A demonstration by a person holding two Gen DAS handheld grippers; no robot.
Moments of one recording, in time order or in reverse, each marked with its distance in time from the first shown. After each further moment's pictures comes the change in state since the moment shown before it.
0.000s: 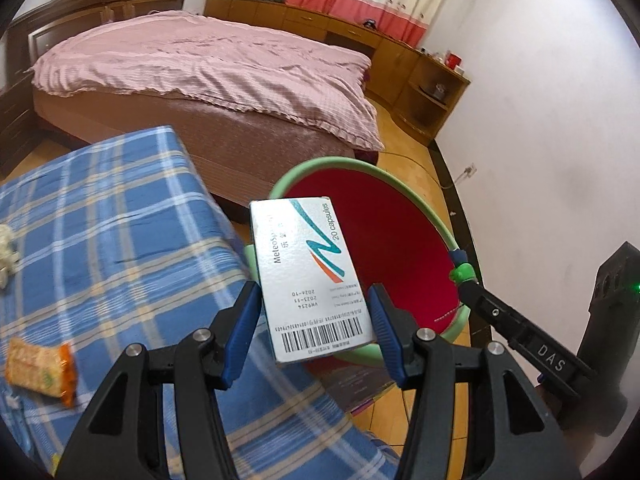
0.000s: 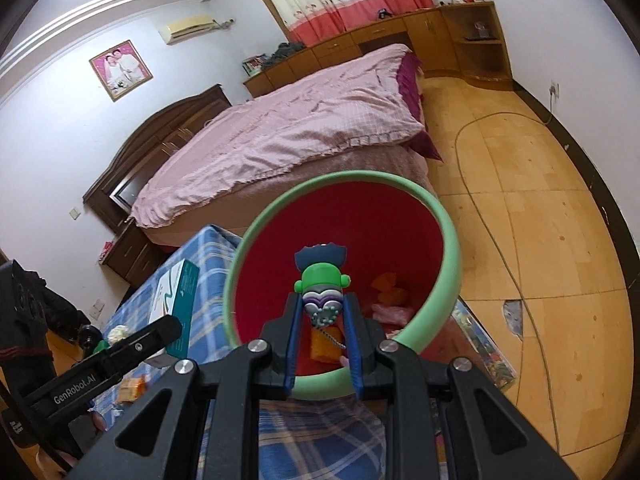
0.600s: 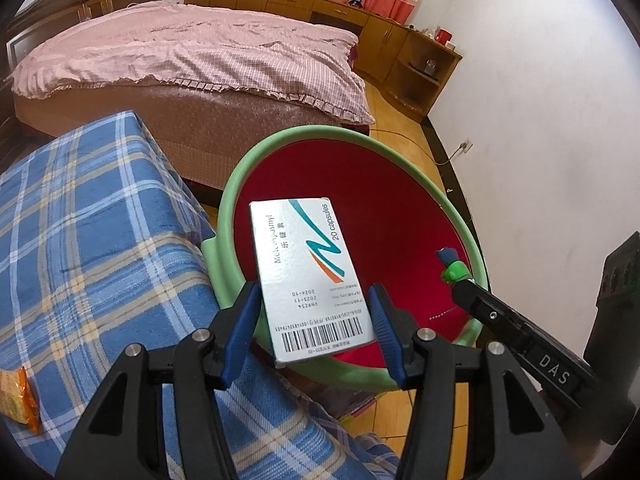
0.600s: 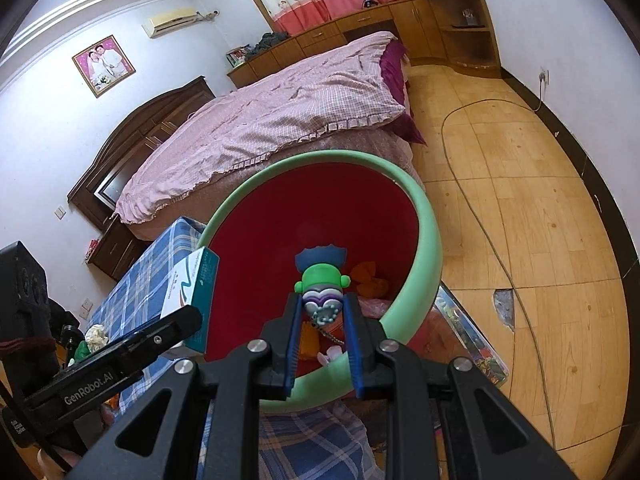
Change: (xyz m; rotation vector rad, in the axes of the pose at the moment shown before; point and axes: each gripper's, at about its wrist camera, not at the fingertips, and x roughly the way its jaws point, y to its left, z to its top) left arm 0.050 -0.013 0.001 0.042 0.069 -0.016; right arm 0.025 -0.023 -0.005 0.020 0.035 -0.039
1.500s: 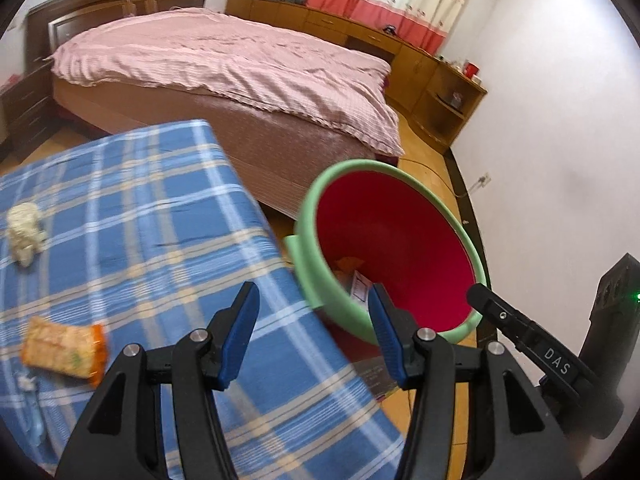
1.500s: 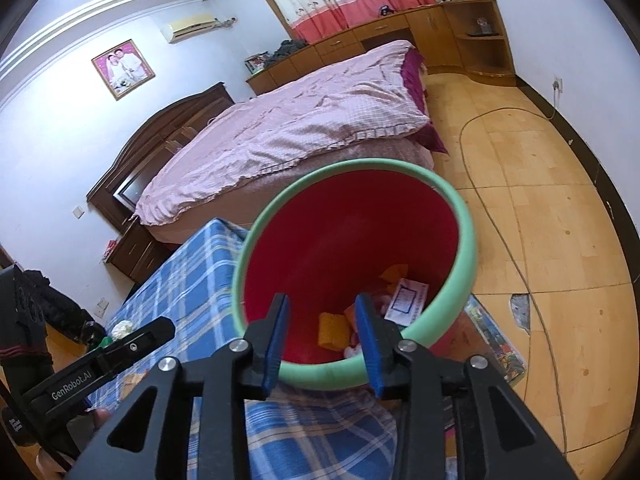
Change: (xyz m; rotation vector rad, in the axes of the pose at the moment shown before) left arm -0.080 0.045 -0.017 -0.107 -0.094 0.072; right arm -0.025 0.034 -0.008 -0.023 -0.028 0.070
